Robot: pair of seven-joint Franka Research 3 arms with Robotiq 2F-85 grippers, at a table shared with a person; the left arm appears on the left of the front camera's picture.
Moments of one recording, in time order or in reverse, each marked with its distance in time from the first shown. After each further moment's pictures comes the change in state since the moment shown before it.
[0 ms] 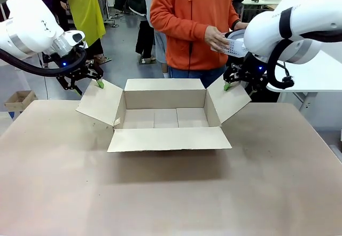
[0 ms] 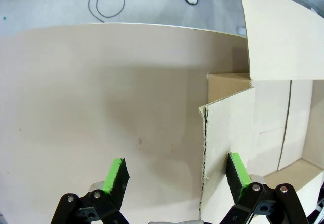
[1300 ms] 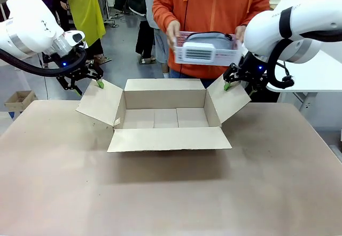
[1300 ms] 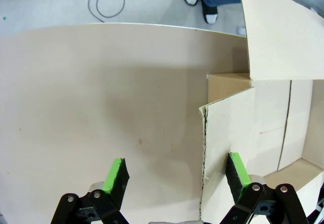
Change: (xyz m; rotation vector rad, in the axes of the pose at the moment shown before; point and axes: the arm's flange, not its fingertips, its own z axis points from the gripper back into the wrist) left arm 0.000 0.000 0.000 0.000 0.000 0.000; right arm 0.000 0.000 0.000 0.000 0.002 -0.002
